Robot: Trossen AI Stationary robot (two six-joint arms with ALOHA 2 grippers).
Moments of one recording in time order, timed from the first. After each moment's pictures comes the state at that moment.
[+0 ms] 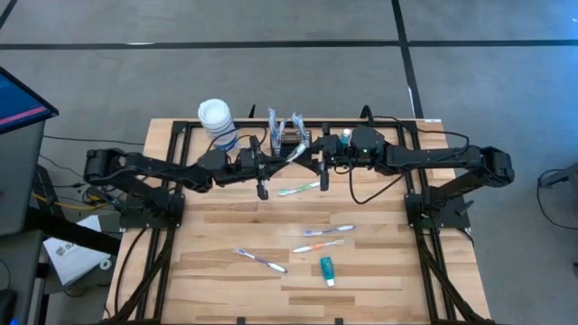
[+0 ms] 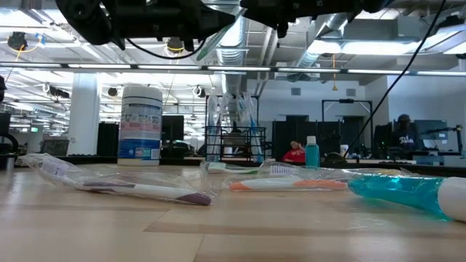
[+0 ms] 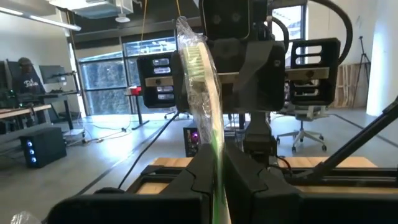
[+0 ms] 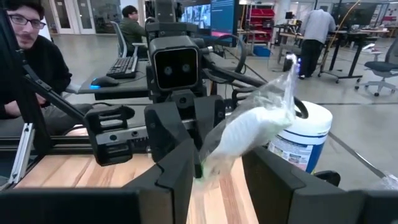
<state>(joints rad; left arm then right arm) 0.12 1.40 0.63 0.95 -0.07 0.09 -0.16 1.36 0.96 0.34 -0.10 -0.02</state>
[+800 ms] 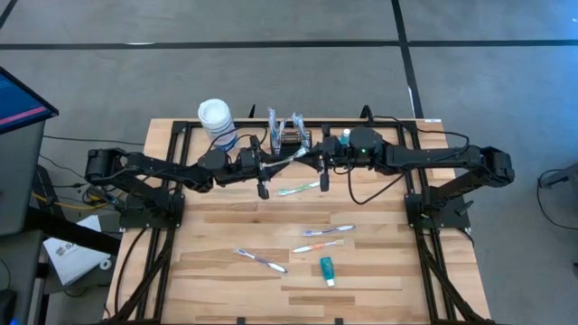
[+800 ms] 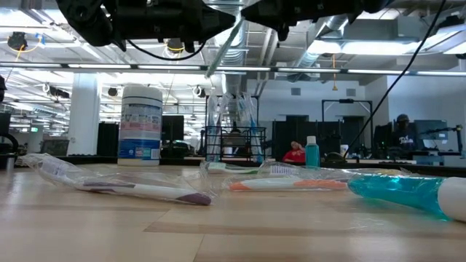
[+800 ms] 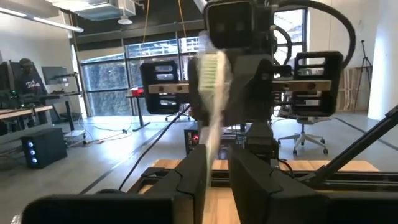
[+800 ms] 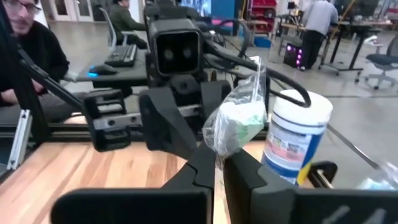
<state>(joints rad) 0.12 1.41 0.63 0.98 -0.07 0.09 -0.17 1.36 0.96 0.29 -0.10 -0.05</state>
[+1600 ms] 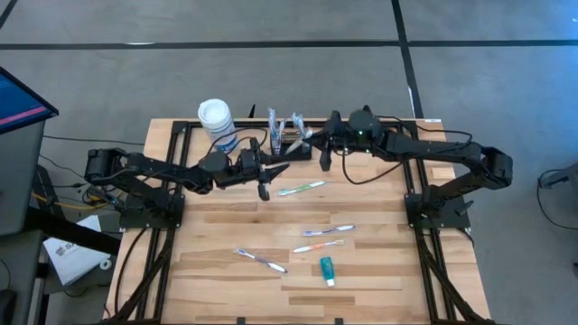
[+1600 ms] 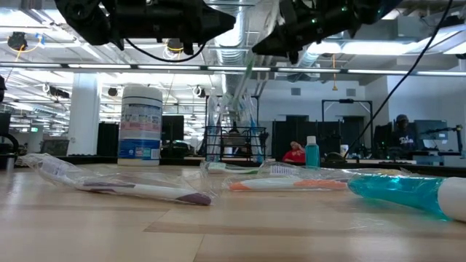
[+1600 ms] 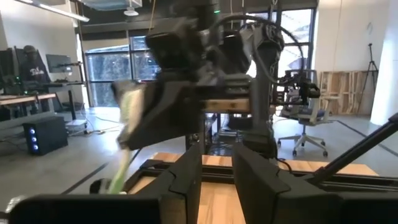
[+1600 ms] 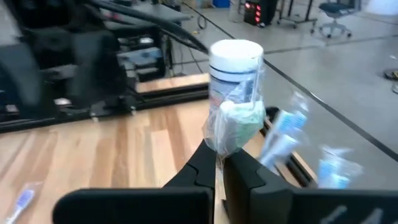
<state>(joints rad) 0.10 1.41 0.63 0.96 -0.12 0.04 -0.35 1.36 0.96 0.15 -0.11 0.00</state>
